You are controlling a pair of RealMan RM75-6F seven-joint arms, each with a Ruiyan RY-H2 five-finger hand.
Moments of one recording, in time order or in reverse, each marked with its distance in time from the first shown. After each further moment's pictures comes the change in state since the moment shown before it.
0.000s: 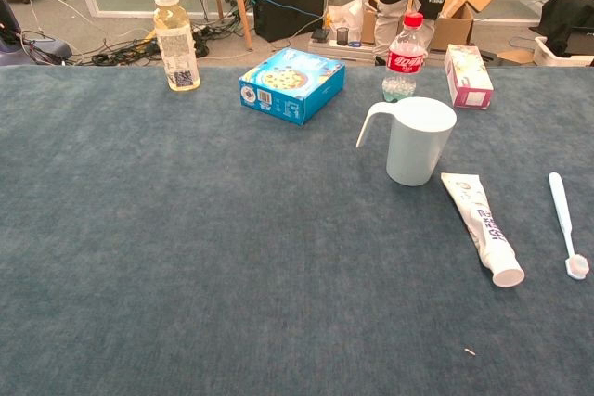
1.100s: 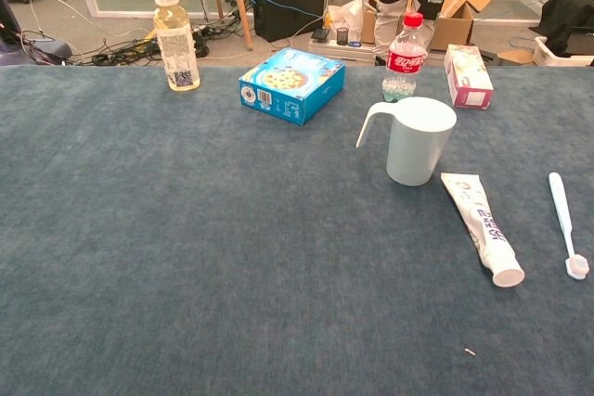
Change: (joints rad) left arm 0.002 0.006 -0.001 -0.012 -0.001 0.006 0.000; right arm 0.077 0.036 0.015 -0.007 -0.059 -0.063 -0.075
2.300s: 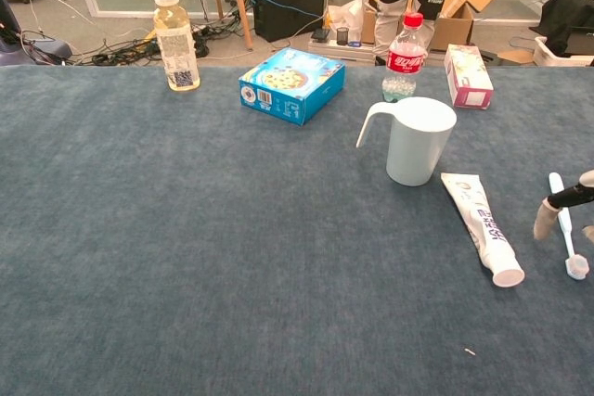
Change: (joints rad) left arm 0.003 0.011 -0.004 -0.003 -0.008 0.001 -0.020; right arm 0.333 0.014 -0.033 -0.177 0.519 -0.564 -0.140
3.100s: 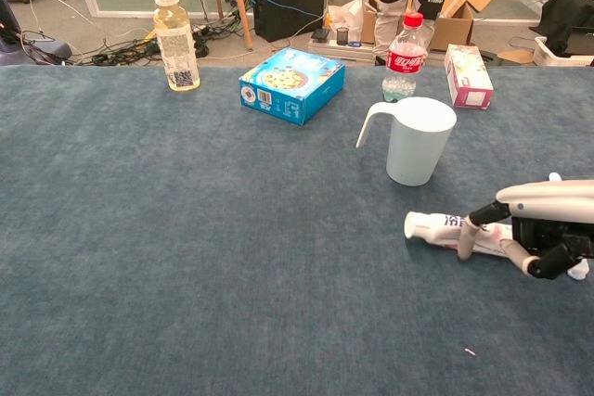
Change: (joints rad) left arm 0.010 0.023 -0.013 -0.018 -0.017 0.018 -0.005; right arm 0.116 -0.121 -0.009 0.043 -0.003 -0.075 0.109
